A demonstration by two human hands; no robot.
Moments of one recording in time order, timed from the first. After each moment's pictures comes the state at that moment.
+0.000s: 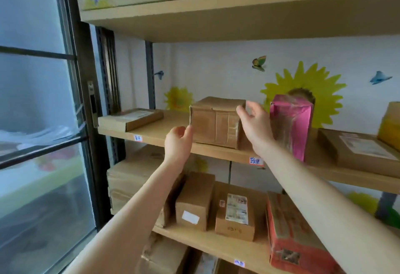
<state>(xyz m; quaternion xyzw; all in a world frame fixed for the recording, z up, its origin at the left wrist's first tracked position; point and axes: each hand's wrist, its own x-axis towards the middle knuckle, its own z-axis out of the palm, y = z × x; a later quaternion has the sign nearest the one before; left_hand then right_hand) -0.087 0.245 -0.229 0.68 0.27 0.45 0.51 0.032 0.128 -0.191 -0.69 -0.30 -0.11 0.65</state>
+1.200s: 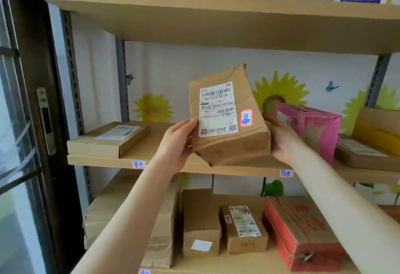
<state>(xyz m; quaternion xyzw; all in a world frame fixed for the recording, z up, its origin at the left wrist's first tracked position) -0.091 0.367 -0.193 0.56 -0.01 0.20 0.80 0.033 0.166 -0.184 -0.57 -0.19 0.08 0.80</state>
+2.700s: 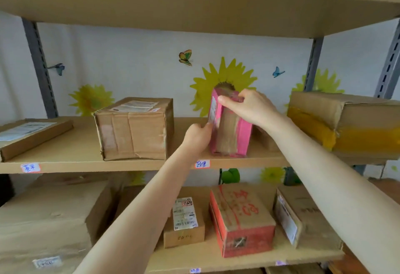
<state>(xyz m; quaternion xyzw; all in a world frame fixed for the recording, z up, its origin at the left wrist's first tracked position) 0.022 0.157 -0.196 0.81 0.10 0.17 0.56 0.073 0.032 -0.142 -0.92 -0.17 -0.24 0.27</state>
